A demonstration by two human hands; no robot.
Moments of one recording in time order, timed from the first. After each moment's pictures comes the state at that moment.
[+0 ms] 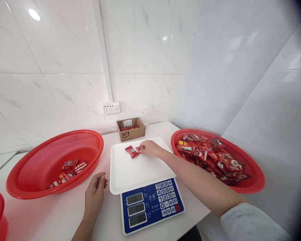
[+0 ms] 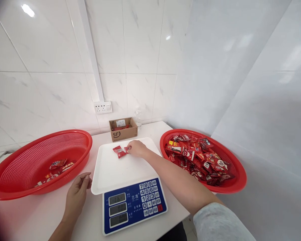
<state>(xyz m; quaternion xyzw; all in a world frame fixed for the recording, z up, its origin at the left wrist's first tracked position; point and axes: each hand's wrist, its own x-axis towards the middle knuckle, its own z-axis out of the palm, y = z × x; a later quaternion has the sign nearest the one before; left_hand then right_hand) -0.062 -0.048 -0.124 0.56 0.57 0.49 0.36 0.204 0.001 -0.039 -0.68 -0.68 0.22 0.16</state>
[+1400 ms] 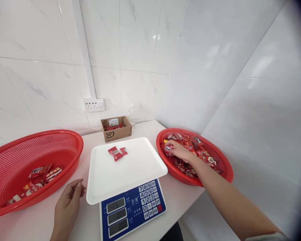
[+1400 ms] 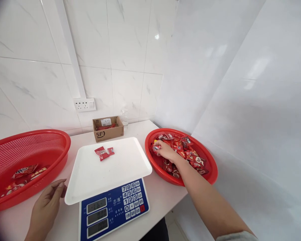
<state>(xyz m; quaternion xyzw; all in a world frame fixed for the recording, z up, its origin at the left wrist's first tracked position) -0.060 -0.046 -0.119 0.56 0.64 0.42 0.33 0.373 -0.083 -0.072 -0.75 -0.49 0.27 0.35</state>
